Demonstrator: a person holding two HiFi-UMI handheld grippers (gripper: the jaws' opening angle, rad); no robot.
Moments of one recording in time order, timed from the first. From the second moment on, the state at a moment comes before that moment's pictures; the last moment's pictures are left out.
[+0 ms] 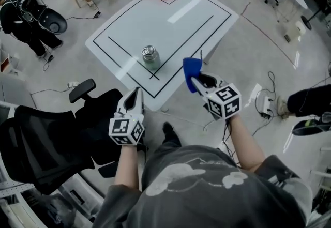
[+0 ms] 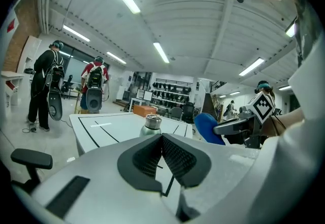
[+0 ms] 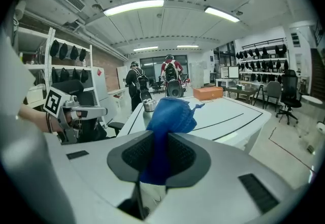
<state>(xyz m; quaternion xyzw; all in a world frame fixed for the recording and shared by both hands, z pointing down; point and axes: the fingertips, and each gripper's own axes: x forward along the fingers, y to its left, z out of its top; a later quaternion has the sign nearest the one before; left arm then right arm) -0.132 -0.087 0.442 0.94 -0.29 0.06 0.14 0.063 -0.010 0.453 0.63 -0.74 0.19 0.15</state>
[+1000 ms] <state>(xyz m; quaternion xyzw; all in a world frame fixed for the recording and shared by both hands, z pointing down) -0.040 -0.171 0.469 0.96 -0.24 0.14 0.10 0.081 -0.115 0.457 0.62 -0.74 0.22 0.15</state>
